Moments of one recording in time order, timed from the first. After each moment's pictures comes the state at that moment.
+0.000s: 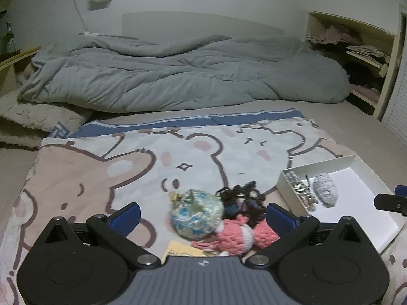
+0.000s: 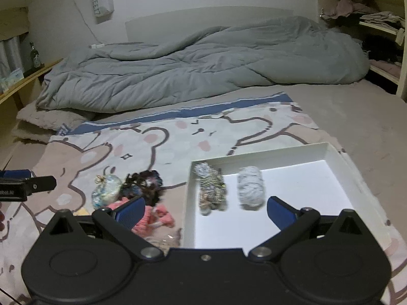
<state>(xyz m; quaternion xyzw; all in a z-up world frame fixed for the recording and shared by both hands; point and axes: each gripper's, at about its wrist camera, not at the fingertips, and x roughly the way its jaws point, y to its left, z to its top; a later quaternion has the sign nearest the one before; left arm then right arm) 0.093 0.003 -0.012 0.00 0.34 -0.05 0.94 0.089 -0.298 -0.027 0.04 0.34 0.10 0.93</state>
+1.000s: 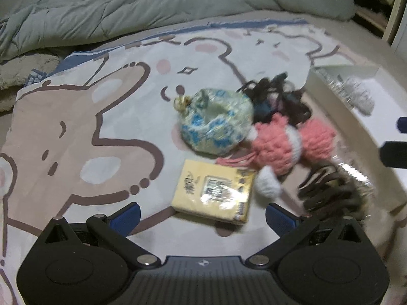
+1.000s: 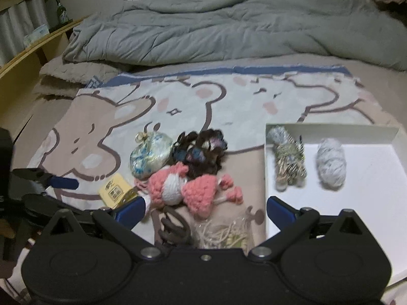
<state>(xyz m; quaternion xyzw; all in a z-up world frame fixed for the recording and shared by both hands) 0.127 0.019 -0.117 0.08 0.50 -0.07 0.86 0.118 -0.203 -0.074 0.00 0.43 0.18 0.89</state>
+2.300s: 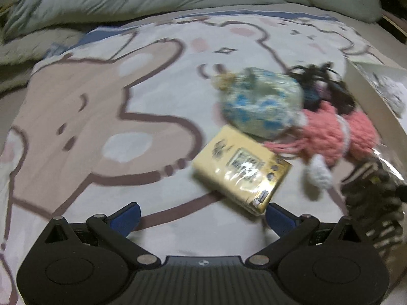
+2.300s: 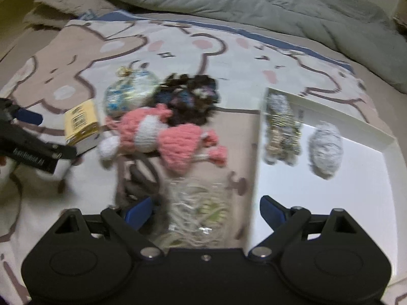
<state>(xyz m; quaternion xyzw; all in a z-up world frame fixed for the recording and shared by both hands) 0.135 0.059 -0.136 0.05 0.52 -0.01 0.85 0.117 -0.175 -0.112 -0.14 0.48 0.16 0.85</state>
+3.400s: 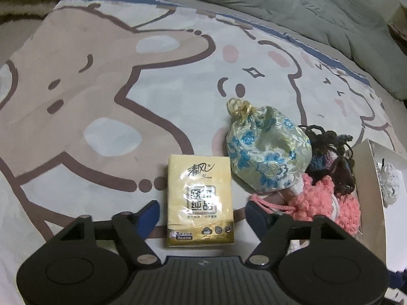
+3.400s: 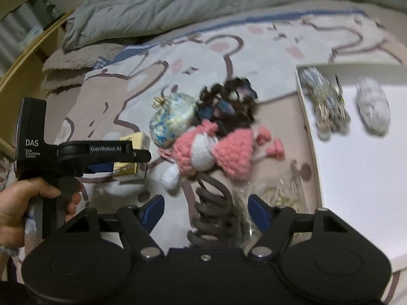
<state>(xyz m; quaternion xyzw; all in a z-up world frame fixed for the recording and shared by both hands) 0.174 0.066 -0.140 -0.15 0.54 0.03 0.83 0.128 -0.185 -0.101 0.08 0.52 0.20 0.83</state>
